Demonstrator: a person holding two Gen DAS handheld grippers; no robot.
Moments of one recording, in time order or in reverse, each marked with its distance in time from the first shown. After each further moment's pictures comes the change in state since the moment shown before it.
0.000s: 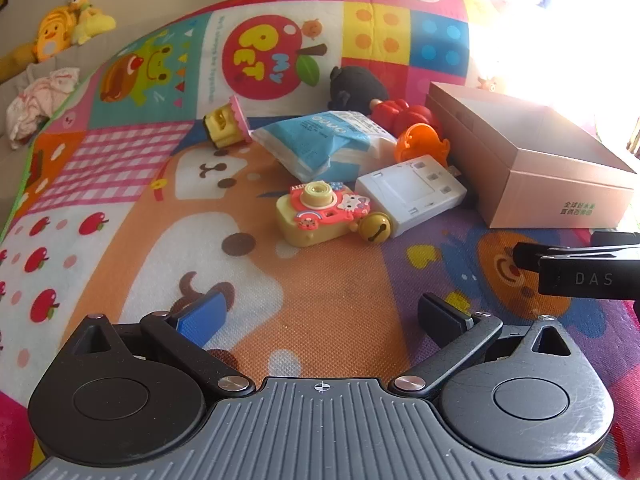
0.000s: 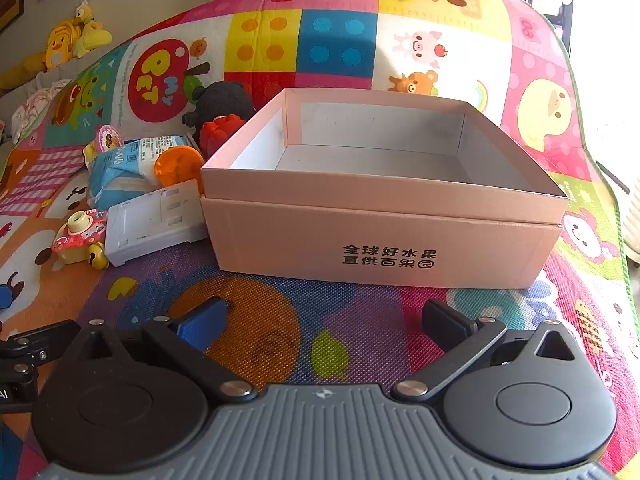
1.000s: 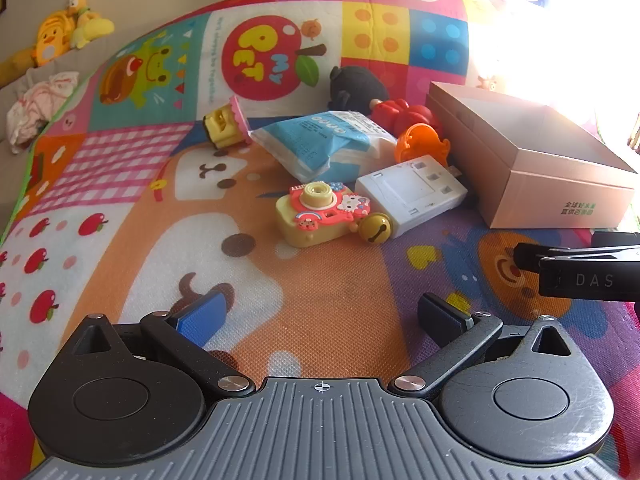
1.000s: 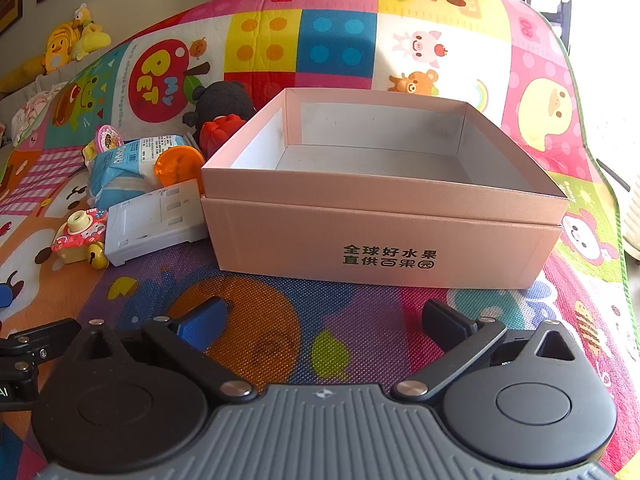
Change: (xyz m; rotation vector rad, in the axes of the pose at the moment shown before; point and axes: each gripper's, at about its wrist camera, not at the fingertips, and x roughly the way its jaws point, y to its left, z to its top) left arm -0.004 -0.003 -0.002 0.005 -0.002 0.001; right arm 0.000 0.001 -0.001 0.009 0.001 0.007
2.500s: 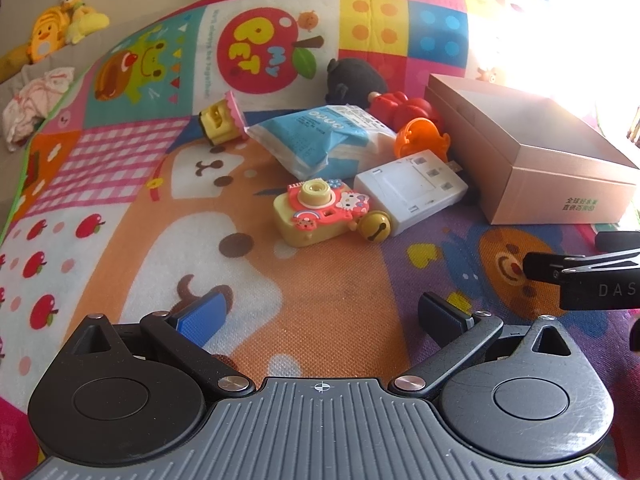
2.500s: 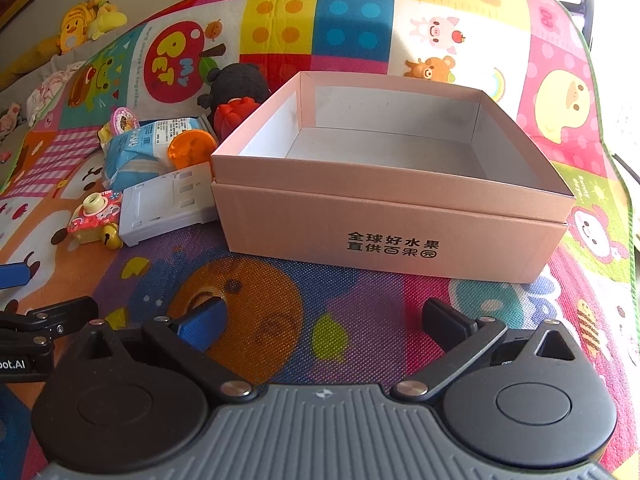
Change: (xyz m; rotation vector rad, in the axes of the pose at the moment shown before) left arm 0.004 0.001 0.004 0.021 0.028 -0.001; right arm -0.005 -0.002 0.005 -0.044 0.071 0.055
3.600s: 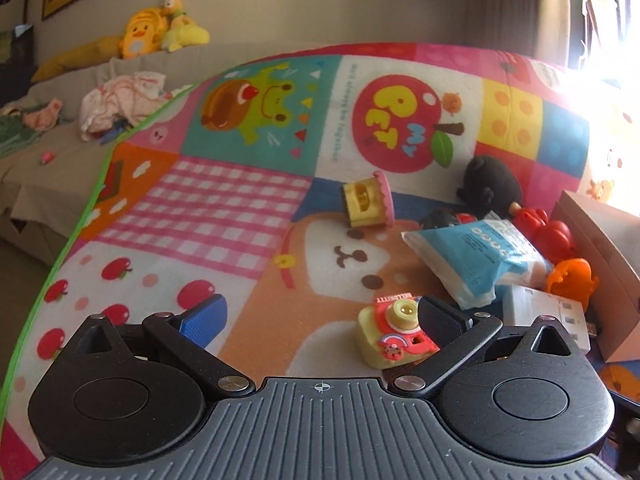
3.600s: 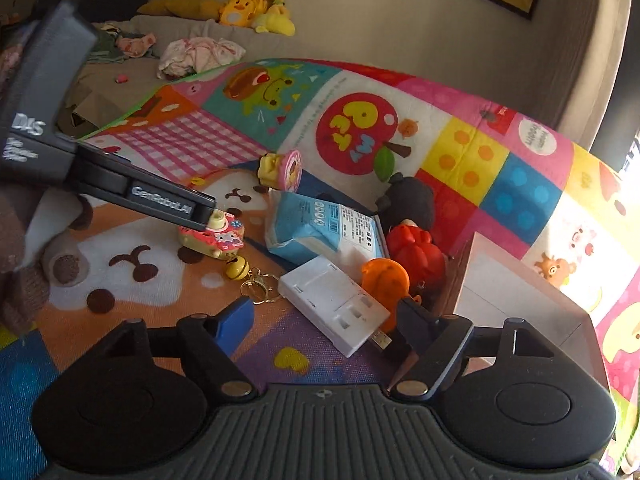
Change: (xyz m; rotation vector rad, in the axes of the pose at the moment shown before) left arm 0.010 0.093 0.037 -0.230 -0.167 0.166; right arm -0.018 0.123 0.026 -0.509 -0.208 0.104
